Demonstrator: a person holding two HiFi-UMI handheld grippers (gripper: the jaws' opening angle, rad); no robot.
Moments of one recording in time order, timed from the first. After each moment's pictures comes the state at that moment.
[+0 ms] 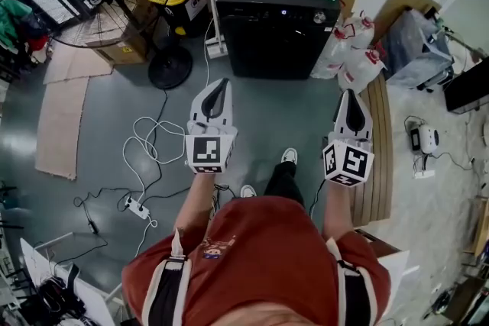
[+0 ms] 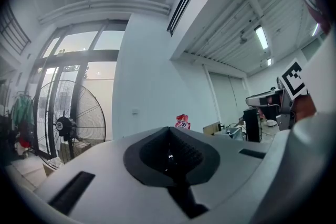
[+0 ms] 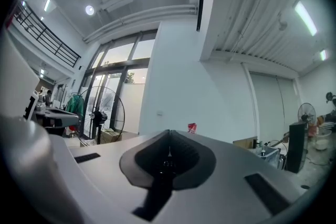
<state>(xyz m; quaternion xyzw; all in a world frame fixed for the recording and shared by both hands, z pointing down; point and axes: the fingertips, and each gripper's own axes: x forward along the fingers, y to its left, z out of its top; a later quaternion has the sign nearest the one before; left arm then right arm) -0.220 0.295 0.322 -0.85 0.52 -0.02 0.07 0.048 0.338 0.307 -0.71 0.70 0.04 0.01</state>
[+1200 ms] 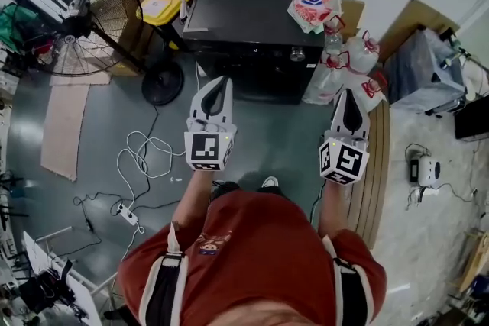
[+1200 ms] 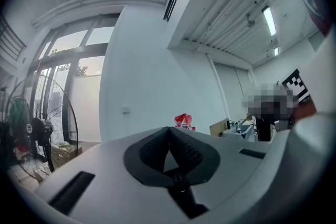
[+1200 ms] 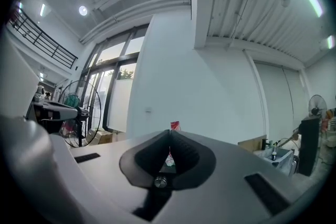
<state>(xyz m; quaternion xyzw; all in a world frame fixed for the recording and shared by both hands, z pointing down) 0.017 0.029 0.304 -0.83 0.55 -0.04 0.07 0.283 0.053 0.317 -0.70 0.72 0.02 0.01</state>
